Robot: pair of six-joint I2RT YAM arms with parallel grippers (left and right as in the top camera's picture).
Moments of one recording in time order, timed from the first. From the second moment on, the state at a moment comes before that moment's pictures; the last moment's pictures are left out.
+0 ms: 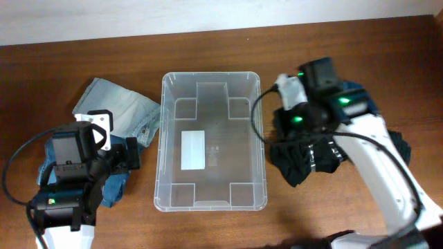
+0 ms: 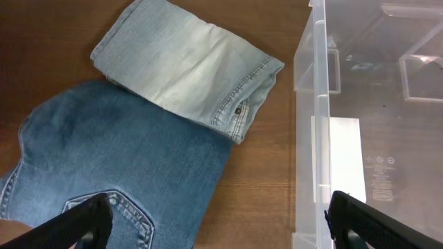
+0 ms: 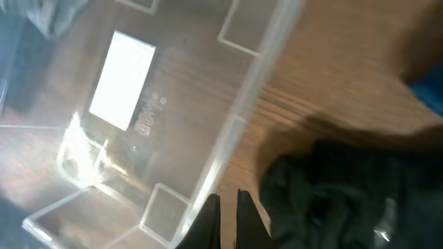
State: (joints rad) left arm 0.01 1.00 1.05 -0.90 -0.02 0.00; right arm 0.25 1.49 1.35 -1.04 -0.29 -0.02
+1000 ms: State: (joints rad) left arm 0.01 1.00 1.05 -0.89 -0.02 0.00; right arm 0.42 1.69 1.40 -0.98 0.07 0.13
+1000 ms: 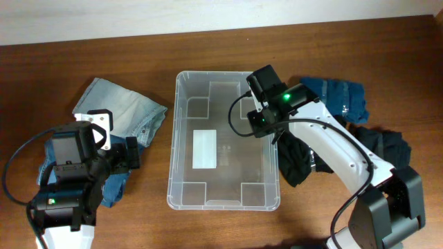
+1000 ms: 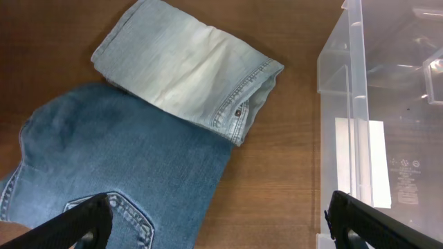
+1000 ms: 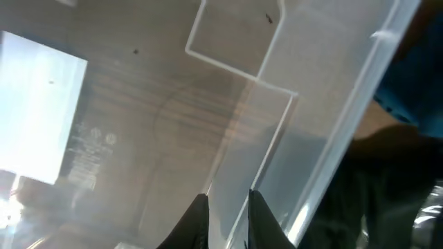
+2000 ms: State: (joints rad) left arm 0.01 1.00 1.05 -0.89 -0.02 0.00; right arm 0.36 1.66 1.58 -0.90 -0.02 -0.13
